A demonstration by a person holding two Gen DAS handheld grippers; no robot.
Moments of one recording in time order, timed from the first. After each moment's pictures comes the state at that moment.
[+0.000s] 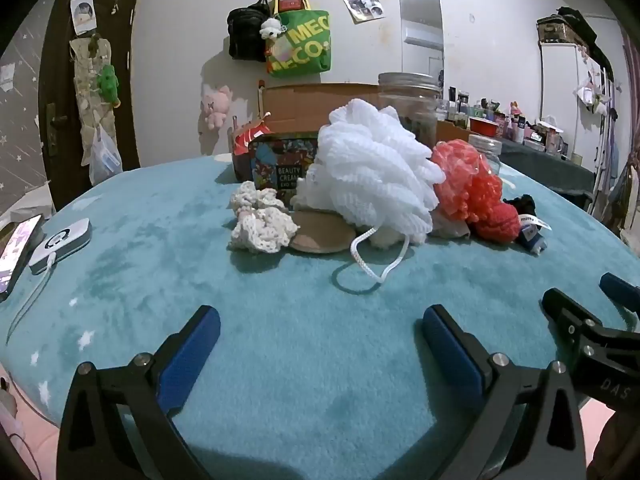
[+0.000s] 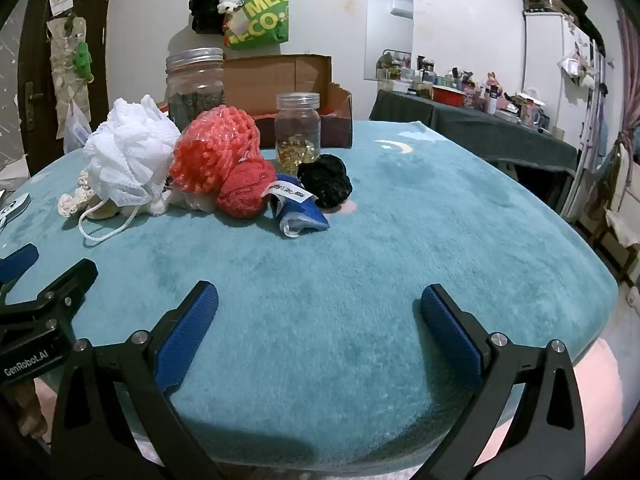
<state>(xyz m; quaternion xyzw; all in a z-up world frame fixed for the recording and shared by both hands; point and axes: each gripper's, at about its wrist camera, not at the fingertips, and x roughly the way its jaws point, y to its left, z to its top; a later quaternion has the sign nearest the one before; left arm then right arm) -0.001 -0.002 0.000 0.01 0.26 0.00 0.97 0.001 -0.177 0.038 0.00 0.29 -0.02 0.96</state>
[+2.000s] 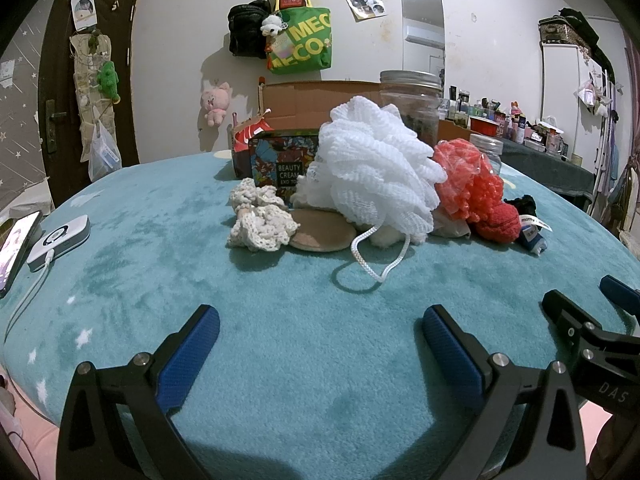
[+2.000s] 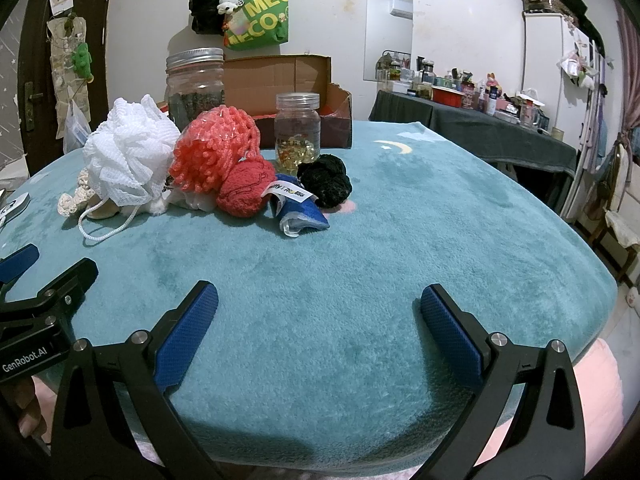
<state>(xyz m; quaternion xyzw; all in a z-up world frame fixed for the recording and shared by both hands) 0.000 0.000 0.000 0.00 0.27 0.00 0.96 0.001 -0.176 0.038 0.00 0.29 -0.02 0.96</state>
